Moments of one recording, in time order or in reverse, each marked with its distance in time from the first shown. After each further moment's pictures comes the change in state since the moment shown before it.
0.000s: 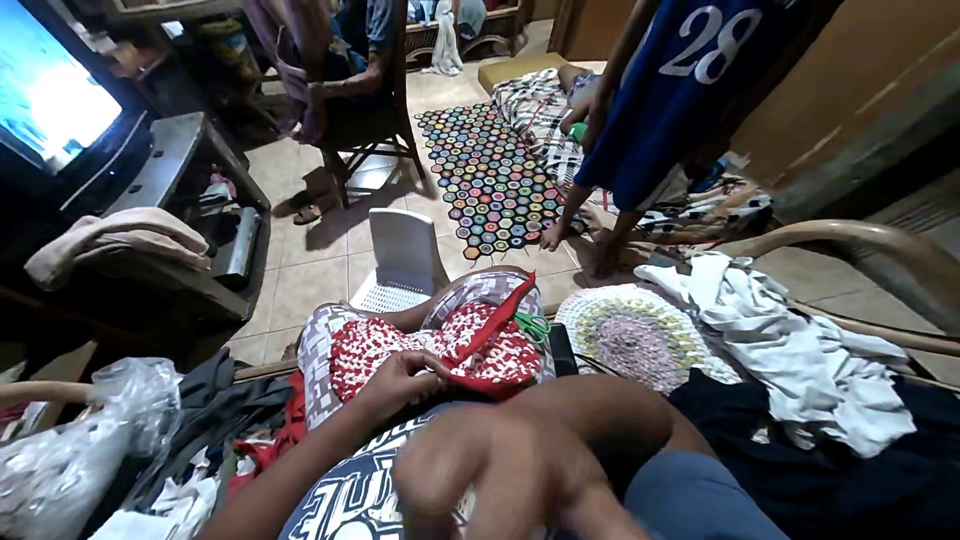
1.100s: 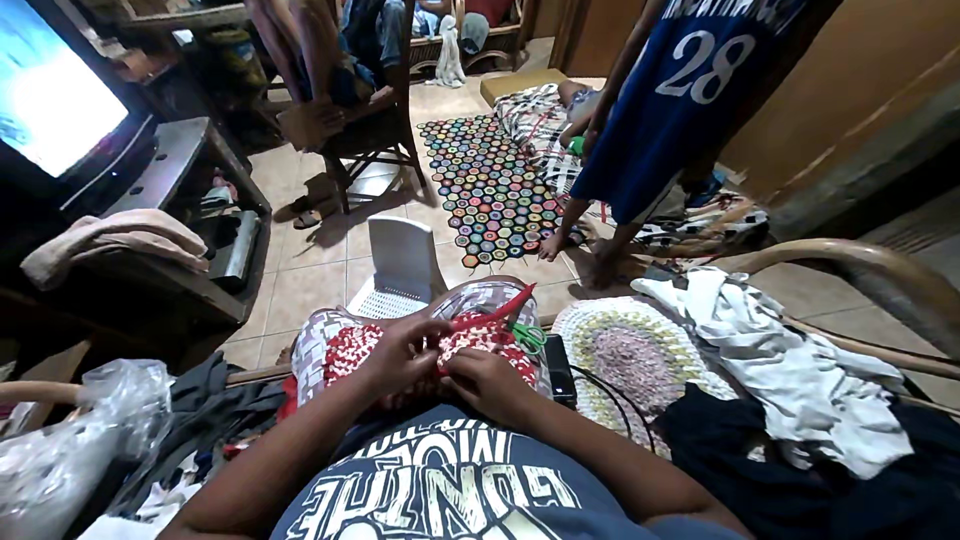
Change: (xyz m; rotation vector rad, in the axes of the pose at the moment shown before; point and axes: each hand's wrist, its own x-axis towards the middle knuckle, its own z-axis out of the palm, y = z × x) left_hand 0.040 0.019 -0.011 0.721 0.096 0.408; right_hand -0.147 0.052 -0.049 -1.088 0.176 0.841
